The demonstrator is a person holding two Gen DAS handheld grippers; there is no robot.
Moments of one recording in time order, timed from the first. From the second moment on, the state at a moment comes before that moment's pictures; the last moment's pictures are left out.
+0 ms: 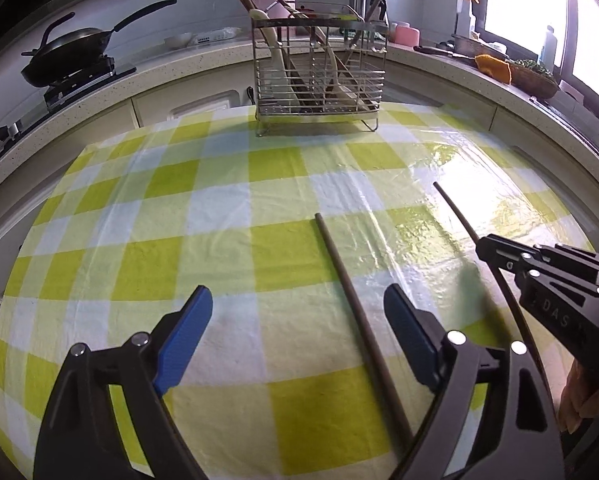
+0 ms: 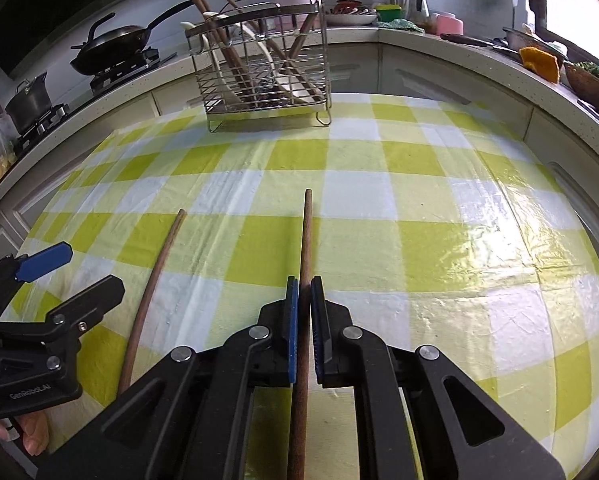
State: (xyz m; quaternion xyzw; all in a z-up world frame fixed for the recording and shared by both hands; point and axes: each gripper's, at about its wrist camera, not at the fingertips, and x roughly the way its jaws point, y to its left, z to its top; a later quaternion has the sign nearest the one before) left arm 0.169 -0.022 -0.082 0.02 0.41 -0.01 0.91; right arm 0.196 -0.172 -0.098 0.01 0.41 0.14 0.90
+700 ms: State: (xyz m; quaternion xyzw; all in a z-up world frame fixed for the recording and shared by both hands) left arm 0.180 -0.052 -0.096 0.04 0.44 -0.02 0.90; right arm 0.192 -0.203 -0.100 0.05 0.41 0.14 0.90
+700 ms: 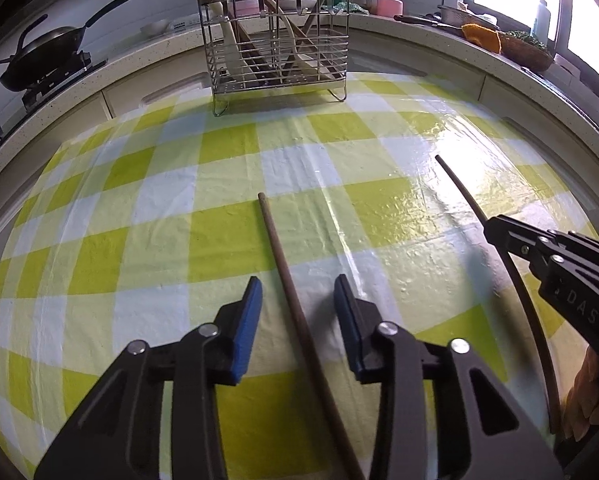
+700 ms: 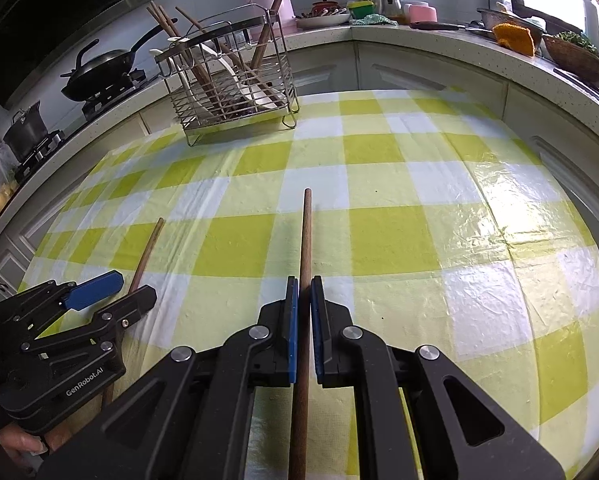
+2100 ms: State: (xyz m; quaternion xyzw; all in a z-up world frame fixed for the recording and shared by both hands) left arm 0.171 -0.018 -0.018 0.01 0.36 -0.06 0.93; right arm 0.190 -0.181 -0.034 0.00 0.34 0.16 0.93
